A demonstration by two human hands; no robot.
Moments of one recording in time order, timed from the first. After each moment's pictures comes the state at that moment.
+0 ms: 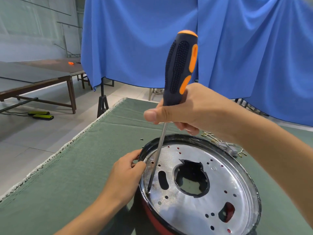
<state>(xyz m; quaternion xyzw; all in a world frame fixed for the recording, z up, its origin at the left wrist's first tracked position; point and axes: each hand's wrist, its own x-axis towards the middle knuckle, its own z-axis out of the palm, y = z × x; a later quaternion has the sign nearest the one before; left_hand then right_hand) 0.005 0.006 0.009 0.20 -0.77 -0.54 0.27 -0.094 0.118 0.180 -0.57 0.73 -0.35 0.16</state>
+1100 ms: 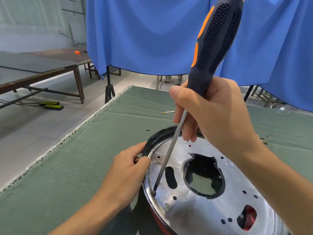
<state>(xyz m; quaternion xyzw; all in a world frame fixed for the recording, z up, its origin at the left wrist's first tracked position) 0.009 0.001 0.009 0.18 -0.80 -0.50 0.26 -0.103 0.110 0.126 -0.49 0.63 -0.60 0.05</state>
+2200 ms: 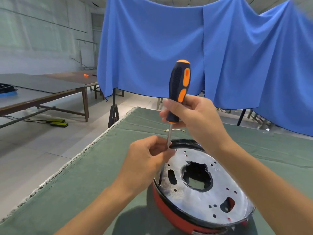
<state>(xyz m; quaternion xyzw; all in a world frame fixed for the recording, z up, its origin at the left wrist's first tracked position) 0.031 0.030 0.064 0.10 -0.75 -0.54 0.37 -0.067 0.114 0.154 -0.46 0.65 -0.60 0.08</state>
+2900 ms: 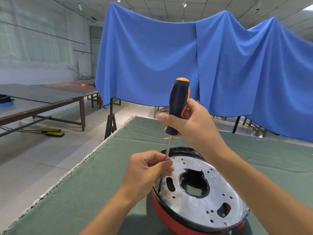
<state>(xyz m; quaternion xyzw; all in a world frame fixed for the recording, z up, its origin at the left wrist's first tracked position) 0.026 0.029 0.053 0.06 -0.67 -0.64 0.36 -0.057 0.118 0.165 -0.45 0.64 -0.62 0.06</state>
